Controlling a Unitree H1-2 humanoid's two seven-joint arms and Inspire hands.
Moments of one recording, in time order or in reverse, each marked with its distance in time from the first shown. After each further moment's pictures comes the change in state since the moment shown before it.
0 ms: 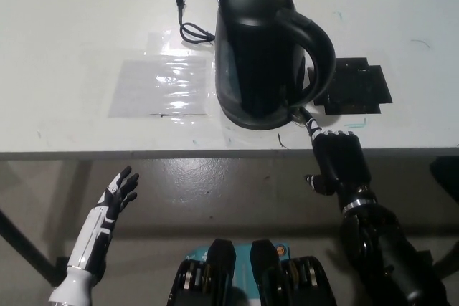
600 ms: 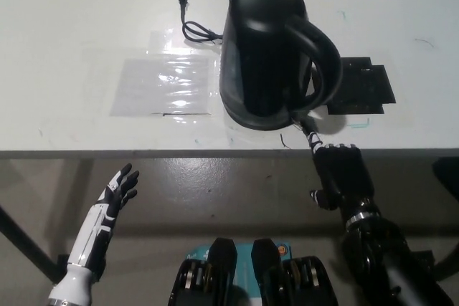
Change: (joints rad) left_arm -0.009 0.003 0.000 0.000 0.004 0.000 0.000; right_arm 0.070 -0.045 0.064 -0.173 -0.024 0.116 0.116
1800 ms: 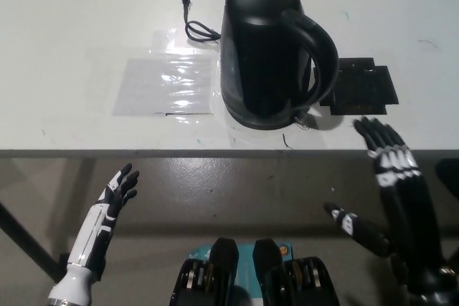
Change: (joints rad) left_arm 0.000 0.001 0.000 0.001 0.007 0.000 0.000; right_arm 0.394 -0.023 -0.239 -0.620 0.241 -0.407 -0.154
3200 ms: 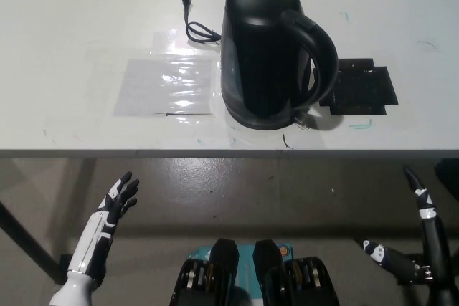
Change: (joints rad) left_arm 0.020 0.000 -0.004 0.017 -0.010 -0.005 0.000; right_arm 0.029 -0.022 -0.057 0.423 0.472 -0.249 -0.056
